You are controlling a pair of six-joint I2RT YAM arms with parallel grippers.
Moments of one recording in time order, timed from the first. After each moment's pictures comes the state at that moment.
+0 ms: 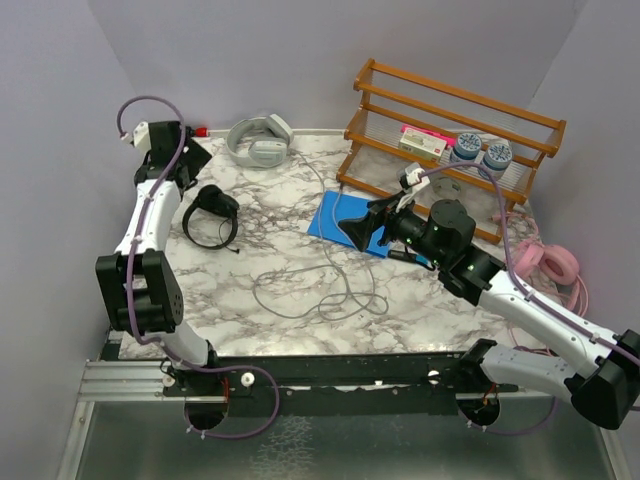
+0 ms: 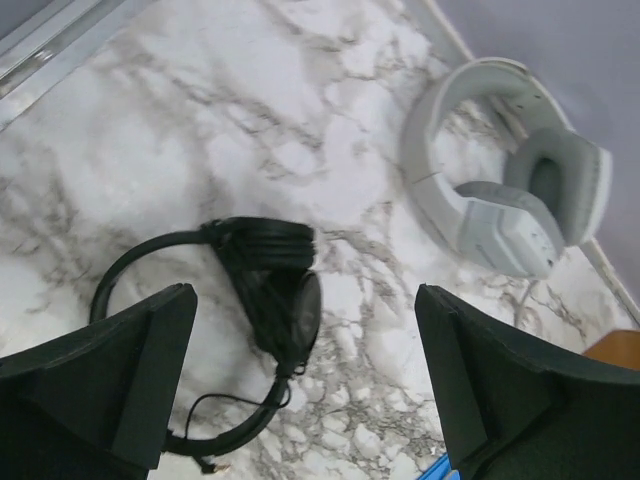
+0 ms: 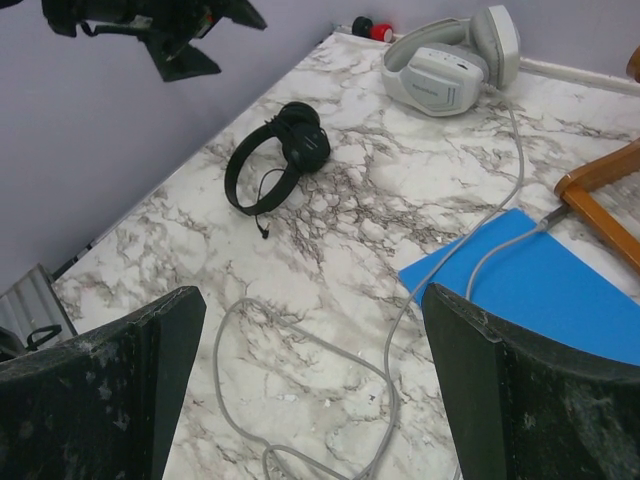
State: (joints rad) left arm 0.12 1.60 1.35 -0.44 -0.24 -0.76; right arm 0.73 1.05 0.84 0.14 -0.09 0.26
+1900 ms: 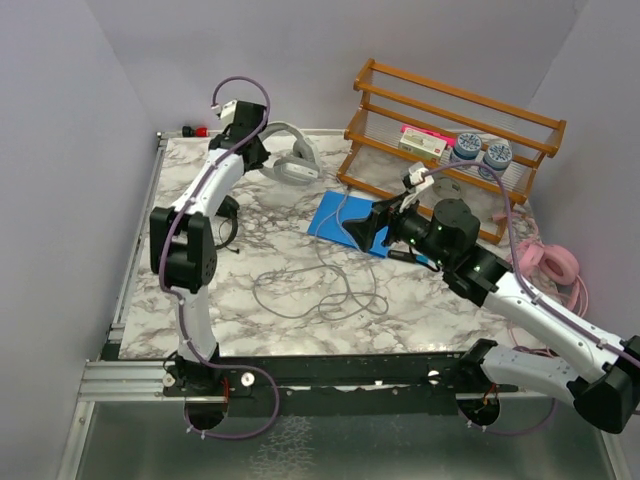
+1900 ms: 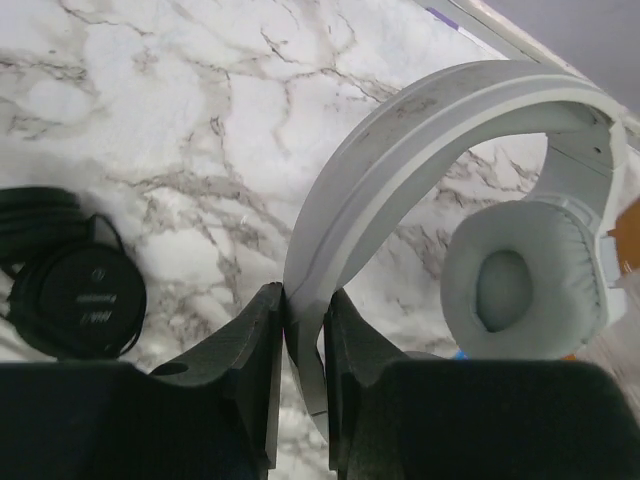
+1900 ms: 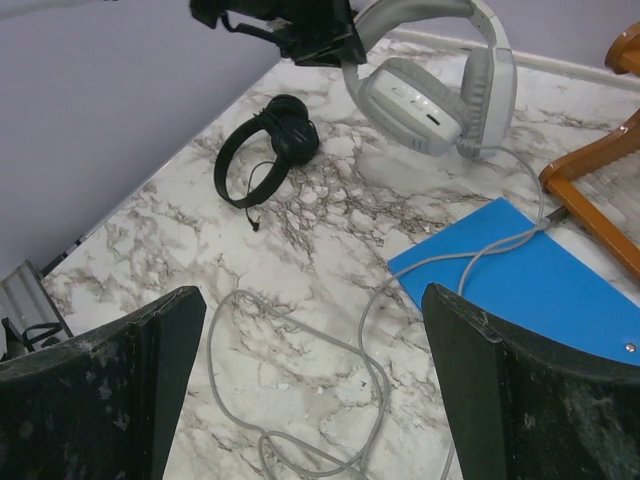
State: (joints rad) left arm -0.20 2.10 1.88 -0.57 -0.31 -0.66; right arm 0.73 1.04 0.87 0.07 -0.07 0.26
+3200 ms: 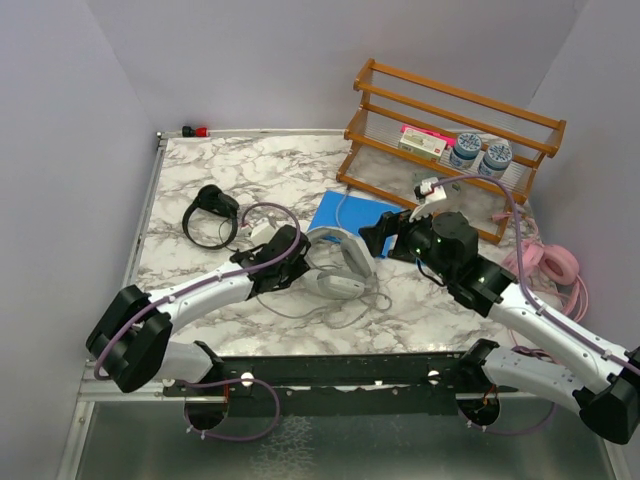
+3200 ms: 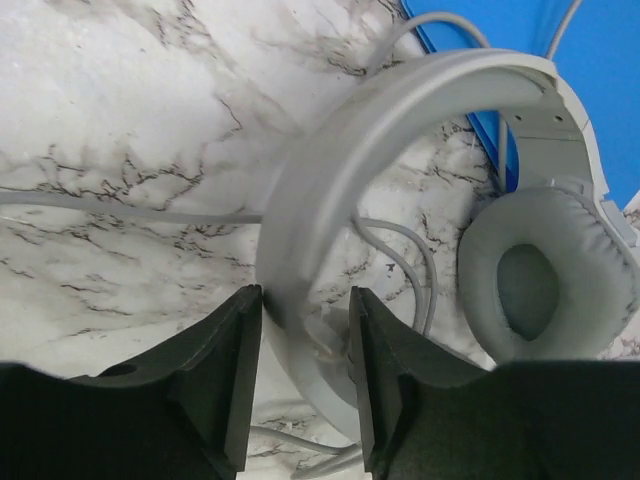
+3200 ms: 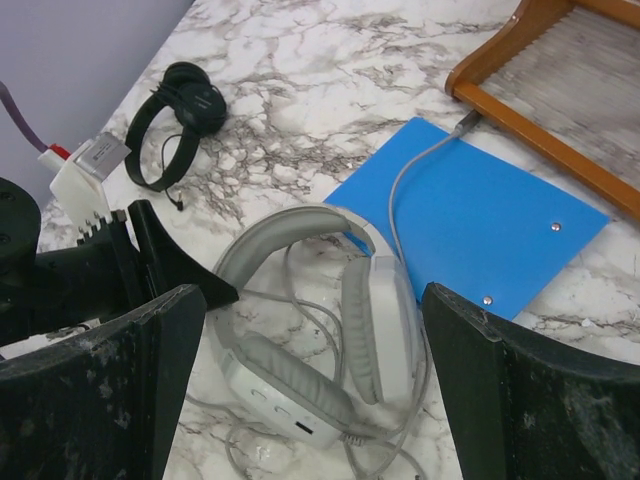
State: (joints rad) left arm -0.73 1.31 0.73 -0.35 -0.32 -1.21; right arm 0.73 0.94 0.78 -0.05 0.15 0.34
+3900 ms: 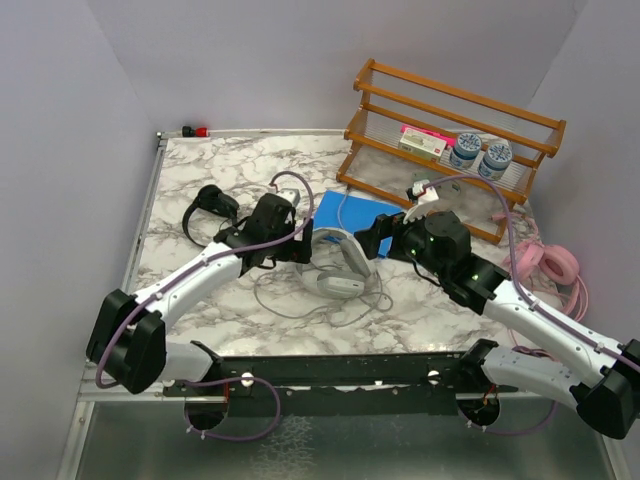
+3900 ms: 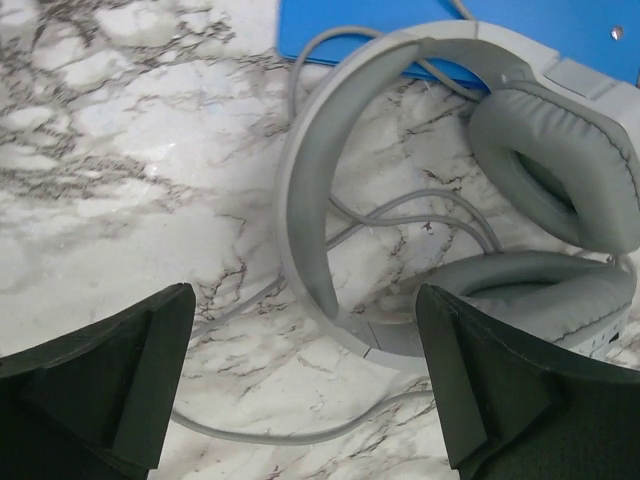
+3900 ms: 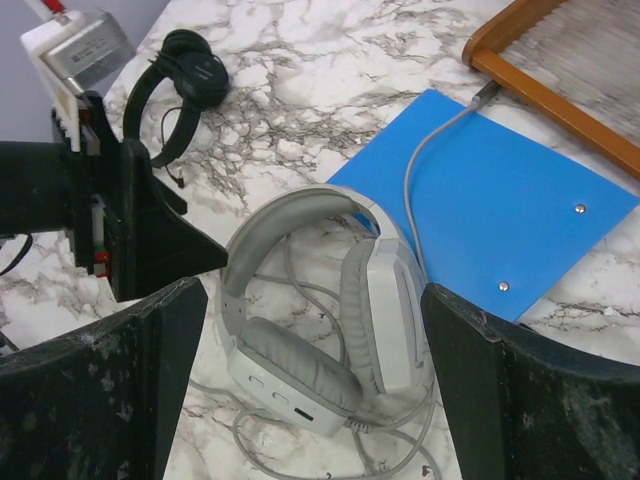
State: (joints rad) left arm -0.59 1.30 0.89 -0.40 -0.07 -0.41; right arm 0.73 0.98 0.76 -0.05 0.12 0.36
